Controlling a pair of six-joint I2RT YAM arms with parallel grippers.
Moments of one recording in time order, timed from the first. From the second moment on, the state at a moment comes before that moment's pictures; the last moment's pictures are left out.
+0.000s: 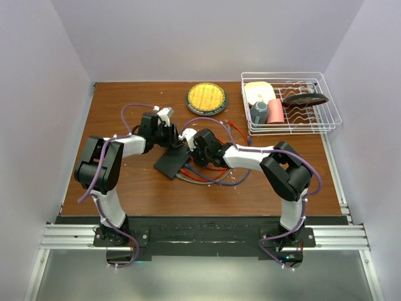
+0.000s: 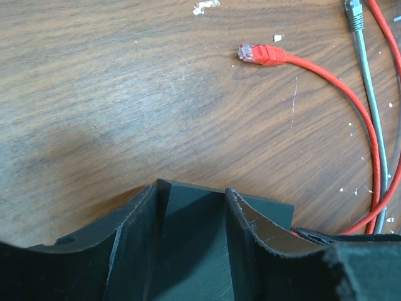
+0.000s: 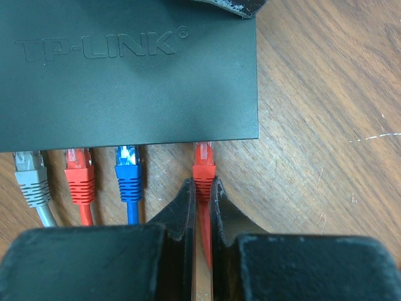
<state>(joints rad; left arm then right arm) -0.27 1.84 0.95 0.16 0.42 -0.28 0.81 1.91 1.14 -0.04 -0.02 -0.07</state>
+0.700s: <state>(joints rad) -0.30 1.82 0.95 0.15 0.37 -0.26 0.80 1.92 1.16 -0.03 -0.02 0.01</state>
